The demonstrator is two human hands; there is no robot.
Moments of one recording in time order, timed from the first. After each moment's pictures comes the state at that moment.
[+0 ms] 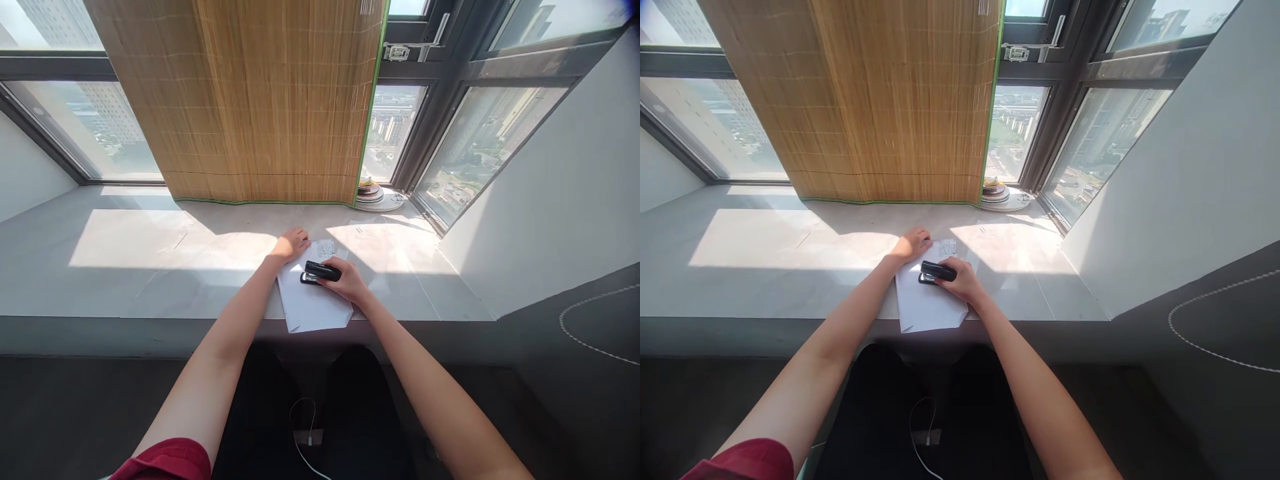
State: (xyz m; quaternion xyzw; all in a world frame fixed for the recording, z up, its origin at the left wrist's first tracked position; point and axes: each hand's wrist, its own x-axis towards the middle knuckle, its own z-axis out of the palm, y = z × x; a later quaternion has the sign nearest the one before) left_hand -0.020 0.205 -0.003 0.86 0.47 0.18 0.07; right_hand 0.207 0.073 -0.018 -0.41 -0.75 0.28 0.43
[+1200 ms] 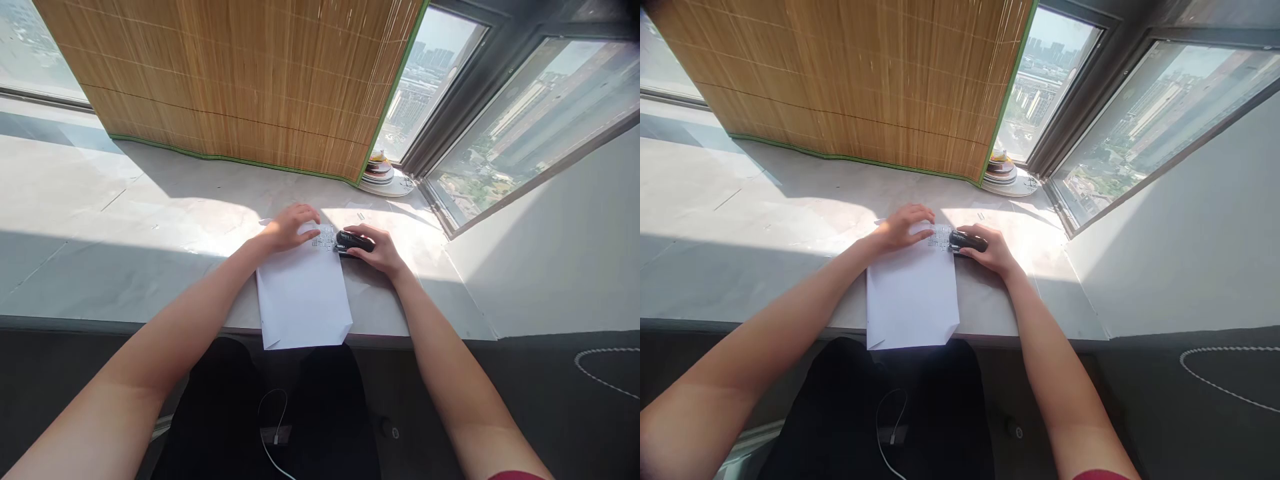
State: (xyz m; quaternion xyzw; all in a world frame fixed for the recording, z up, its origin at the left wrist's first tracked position) left_hand 0.008 0.200 -0.003 0.88 0.34 0.28 0.15; right_hand 0.314 0.147 -0.005 -0.39 -0.82 0.20 0.36
